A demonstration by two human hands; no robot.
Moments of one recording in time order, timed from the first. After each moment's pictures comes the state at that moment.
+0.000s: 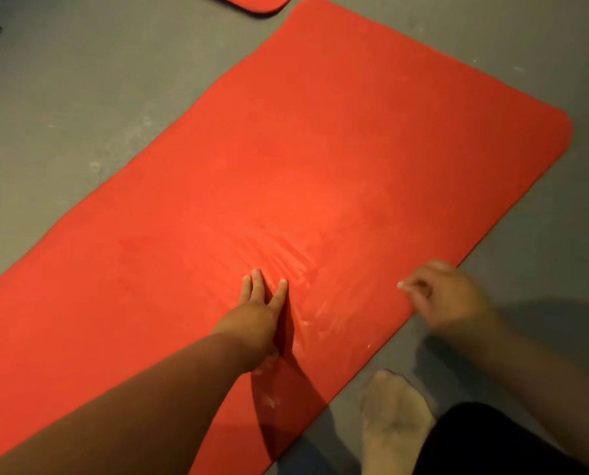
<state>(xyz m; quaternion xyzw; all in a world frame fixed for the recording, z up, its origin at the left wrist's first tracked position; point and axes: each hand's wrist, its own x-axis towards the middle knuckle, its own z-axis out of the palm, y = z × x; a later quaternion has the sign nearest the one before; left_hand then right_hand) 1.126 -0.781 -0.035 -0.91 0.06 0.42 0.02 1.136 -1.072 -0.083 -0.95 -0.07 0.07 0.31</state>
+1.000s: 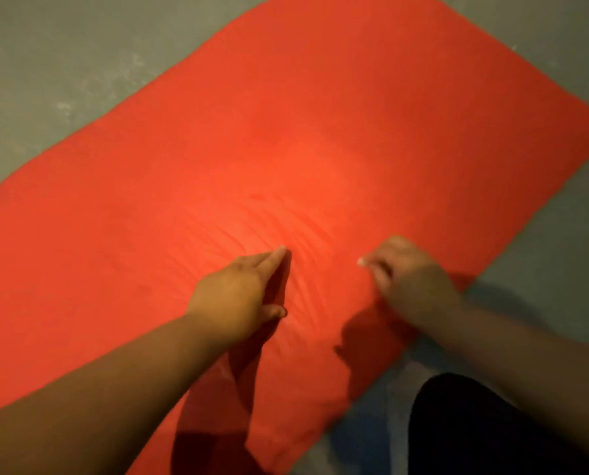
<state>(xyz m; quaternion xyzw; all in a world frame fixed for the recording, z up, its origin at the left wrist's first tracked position) 1.133 -0.720 -0.032 -0.96 0.11 0.27 -0.07 1.156 -0.975 -0.082 -0.95 -0.16 0.05 0.25</state>
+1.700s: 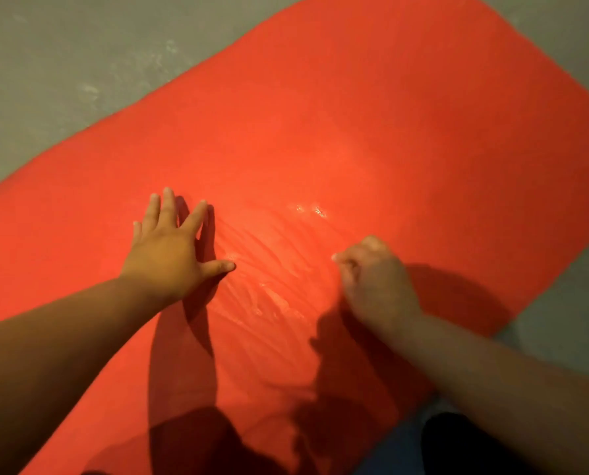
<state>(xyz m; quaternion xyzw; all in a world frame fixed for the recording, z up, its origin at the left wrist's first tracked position) 1.175 -0.593 -0.048 -0.98 -0.08 0.18 -0.05 1.173 -0.873 -0.073 -0.96 -0.09 0.08 0.26</state>
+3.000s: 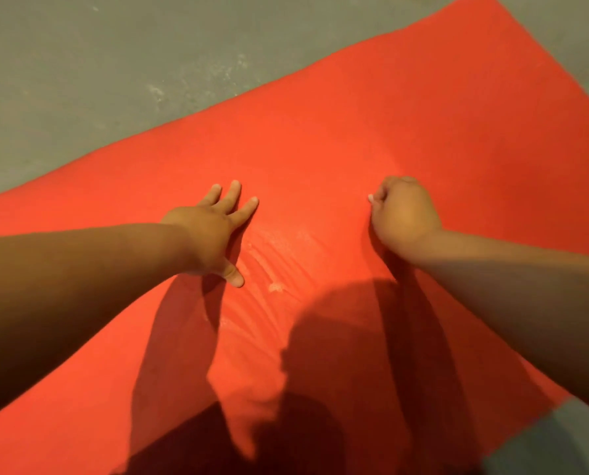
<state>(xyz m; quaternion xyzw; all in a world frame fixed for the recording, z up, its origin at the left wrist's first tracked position) 1.243 -0.540 -0.043 -0.92 0.06 0.37 0.06 1.331 -0.806 -0.069 -0.98 -0.10 0.05 0.15</state>
